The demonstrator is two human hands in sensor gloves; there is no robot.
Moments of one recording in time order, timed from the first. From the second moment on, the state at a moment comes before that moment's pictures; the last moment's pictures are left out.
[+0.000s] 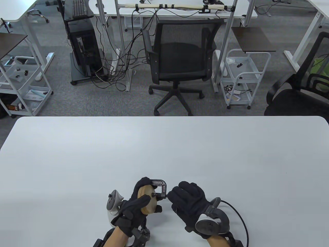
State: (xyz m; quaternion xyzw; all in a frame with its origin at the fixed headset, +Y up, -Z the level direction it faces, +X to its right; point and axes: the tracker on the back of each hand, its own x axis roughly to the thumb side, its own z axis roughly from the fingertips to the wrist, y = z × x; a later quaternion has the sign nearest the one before) left_hand -0.147 -0.813 -0.320 -0.15 -0.20 0.83 0.50; right_hand 0.111 -0.737 -0.288 0.34 -0.25 0.85 0.32
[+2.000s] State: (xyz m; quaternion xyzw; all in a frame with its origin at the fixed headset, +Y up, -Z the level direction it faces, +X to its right) left_hand -0.146 -0.811 -0.322 -0.16 -0.21 0.81 0.53; right_hand 0.124 -0.768 -0.312 0.24 -0.08 0.76 0.60
